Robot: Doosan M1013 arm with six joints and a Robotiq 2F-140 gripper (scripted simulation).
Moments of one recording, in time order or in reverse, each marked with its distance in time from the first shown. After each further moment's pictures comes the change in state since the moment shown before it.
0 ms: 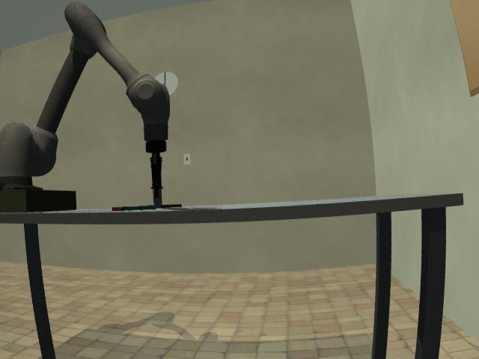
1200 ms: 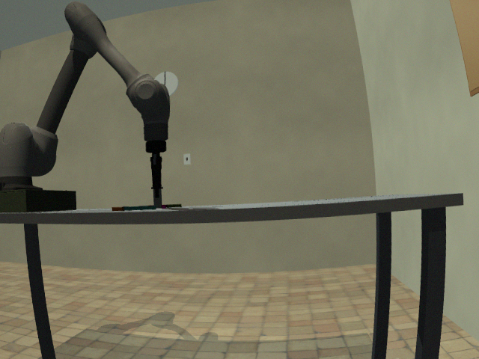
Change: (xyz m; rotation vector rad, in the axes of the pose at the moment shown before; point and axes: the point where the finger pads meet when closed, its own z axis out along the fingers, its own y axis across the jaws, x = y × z) arm 0.000 0.000 0.000 0.000 0.000 0.000
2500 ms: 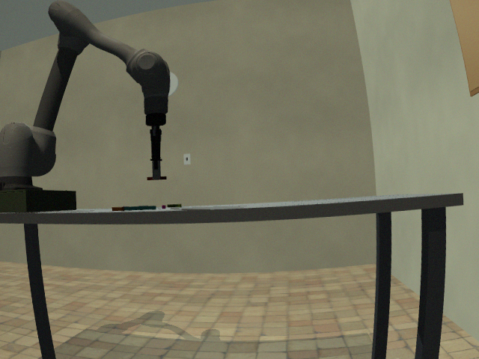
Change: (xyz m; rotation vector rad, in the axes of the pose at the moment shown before) arm 0.000 0.000 -0.099 0.000 0.000 0.000
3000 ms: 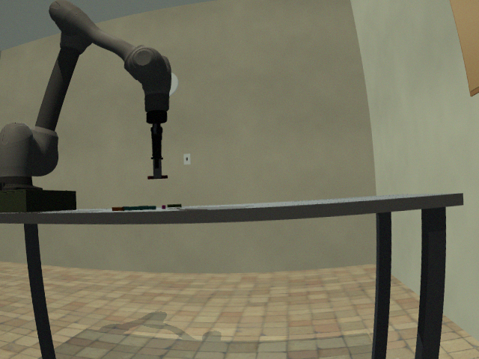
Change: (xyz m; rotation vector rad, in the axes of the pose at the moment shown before) arm 0.007 0.036 -0.001 -0.001 0.000 0.003
